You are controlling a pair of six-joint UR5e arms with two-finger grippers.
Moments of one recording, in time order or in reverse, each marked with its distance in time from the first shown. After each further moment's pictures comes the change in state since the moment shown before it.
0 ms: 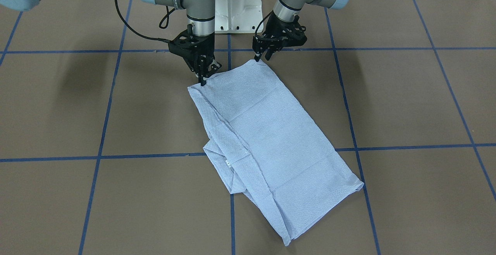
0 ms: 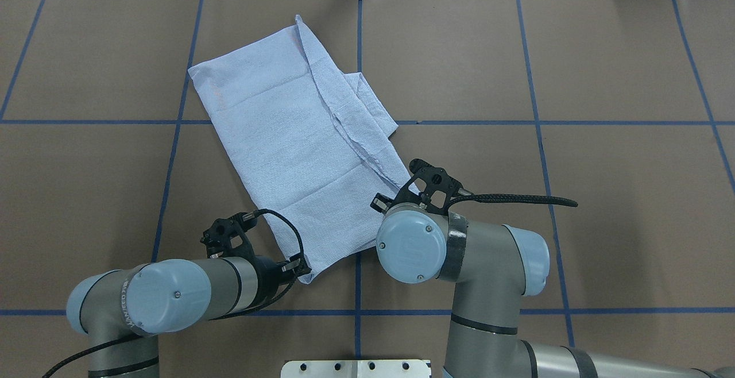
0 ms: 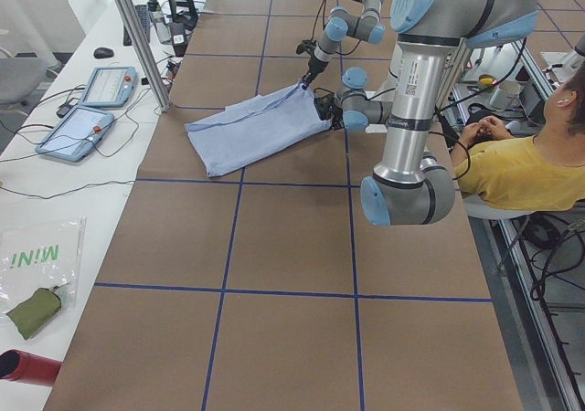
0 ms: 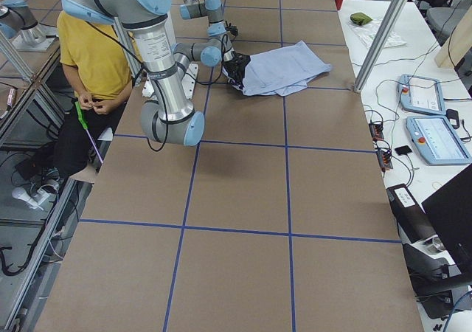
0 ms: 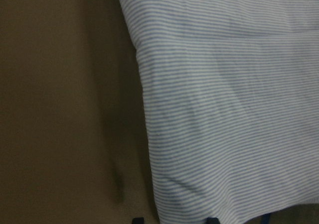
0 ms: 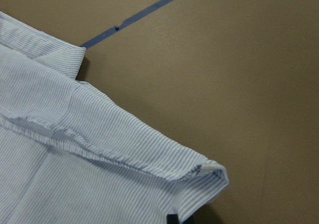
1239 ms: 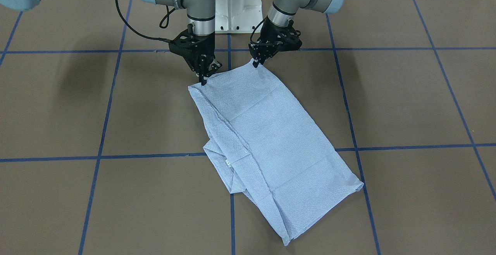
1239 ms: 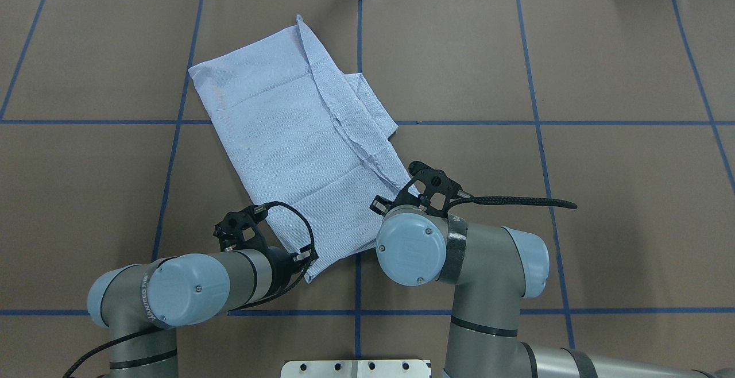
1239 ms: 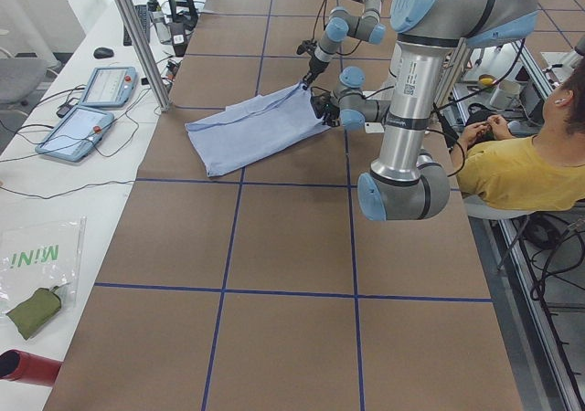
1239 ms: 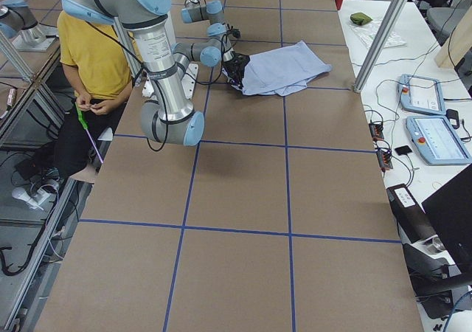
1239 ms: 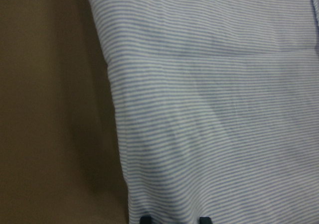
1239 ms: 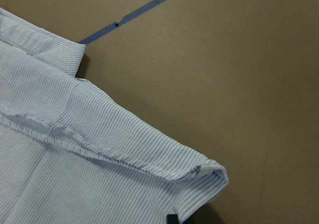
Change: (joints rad) left arm -0.005 -0.046 0.050 -0.004 0.035 0.000; right arm -0.003 -0.004 0.000 0.003 0.000 0.000
